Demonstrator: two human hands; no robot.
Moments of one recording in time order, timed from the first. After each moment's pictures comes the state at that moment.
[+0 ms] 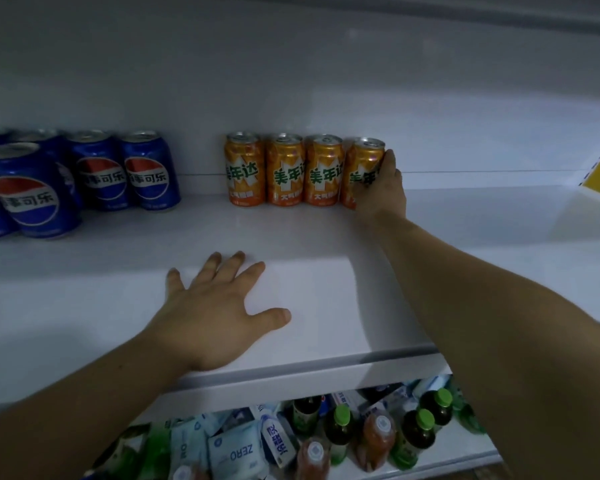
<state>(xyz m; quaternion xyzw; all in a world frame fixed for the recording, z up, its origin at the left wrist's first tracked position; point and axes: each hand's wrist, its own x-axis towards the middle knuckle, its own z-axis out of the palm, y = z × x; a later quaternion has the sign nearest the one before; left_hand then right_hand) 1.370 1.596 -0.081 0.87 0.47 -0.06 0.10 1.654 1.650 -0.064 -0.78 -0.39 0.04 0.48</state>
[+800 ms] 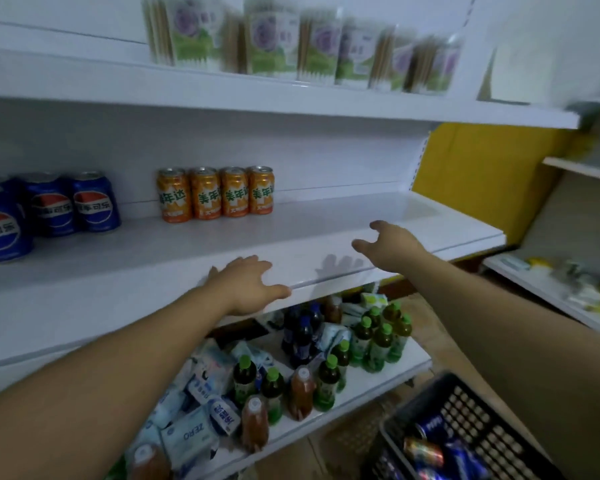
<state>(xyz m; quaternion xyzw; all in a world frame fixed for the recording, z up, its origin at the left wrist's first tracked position) 1.428 1.508 -0.039 0.92 0.35 -0.03 0.15 1.647 1.370 0.000 -0.91 -0.38 0.06 0.18</state>
